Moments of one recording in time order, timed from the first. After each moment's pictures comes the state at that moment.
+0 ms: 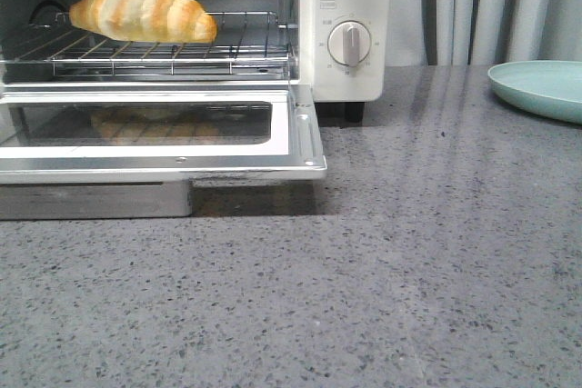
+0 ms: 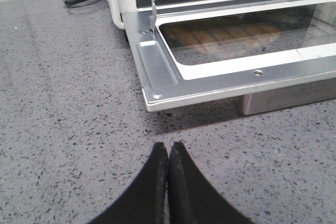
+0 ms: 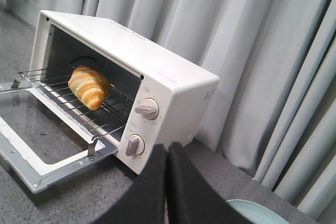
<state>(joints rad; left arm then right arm) -0.16 0.00 0.00 -0.18 0.34 0.33 1.05 0.21 -0.72 -0.80 0.73 0.26</state>
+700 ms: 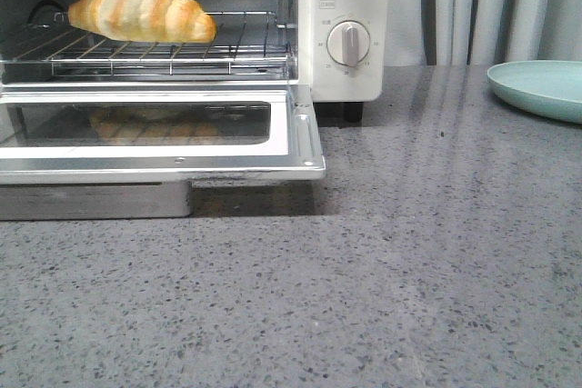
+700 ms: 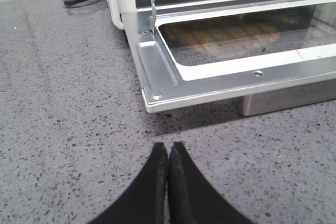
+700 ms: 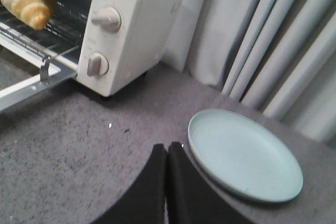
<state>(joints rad) -0.16 0.00 0.00 -0.18 0.34 0.33 0.67 0.21 -0.51 -0.64 0.65 0.23</state>
